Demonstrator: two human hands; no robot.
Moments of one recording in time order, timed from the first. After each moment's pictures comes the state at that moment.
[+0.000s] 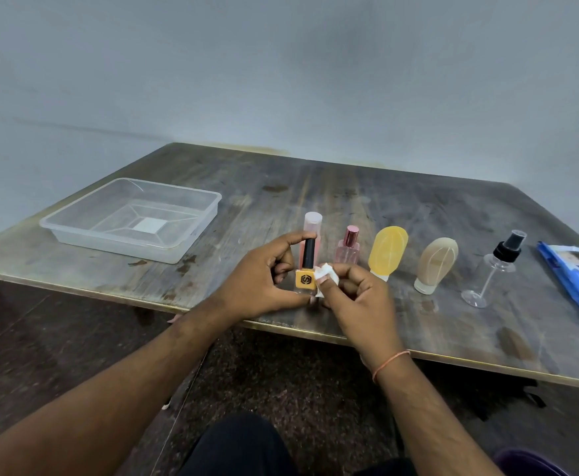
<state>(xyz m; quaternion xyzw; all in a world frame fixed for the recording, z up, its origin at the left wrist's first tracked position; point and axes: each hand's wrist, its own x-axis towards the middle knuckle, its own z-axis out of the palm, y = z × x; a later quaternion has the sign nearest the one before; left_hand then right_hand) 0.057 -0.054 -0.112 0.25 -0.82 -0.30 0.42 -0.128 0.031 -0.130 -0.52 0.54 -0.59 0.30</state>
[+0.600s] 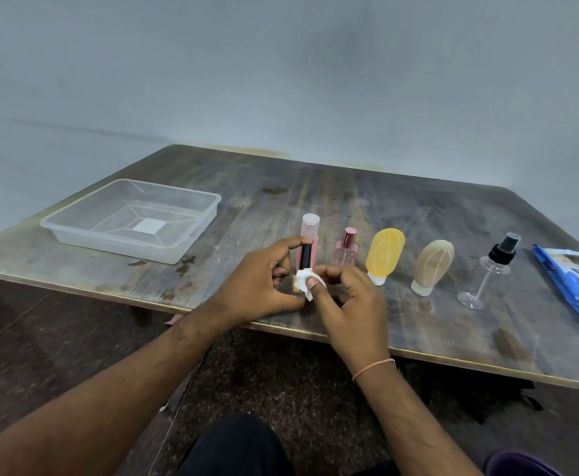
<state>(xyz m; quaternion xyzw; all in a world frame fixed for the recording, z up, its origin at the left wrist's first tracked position) 0.057 -0.054 -0.115 0.28 -0.83 -0.27 0.40 -0.120 0.031 -0.136 -0.60 0.55 -0.58 0.08</state>
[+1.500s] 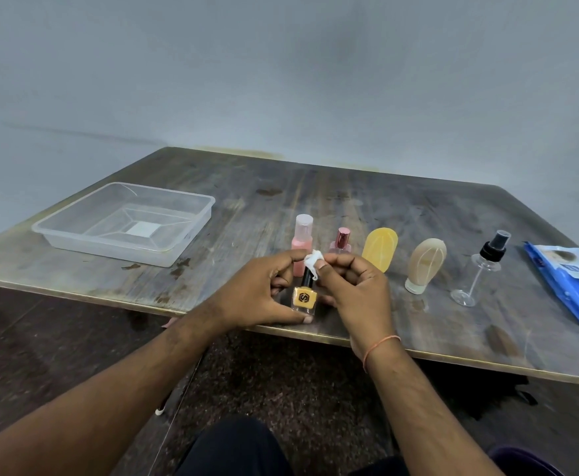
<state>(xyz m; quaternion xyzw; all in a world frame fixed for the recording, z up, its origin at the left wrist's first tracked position) 0.058 -0.048 -0.110 0.24 -0.86 -0.31 0.33 -0.125 0.028 -0.109 -0.41 0.49 -0.67 0.38</state>
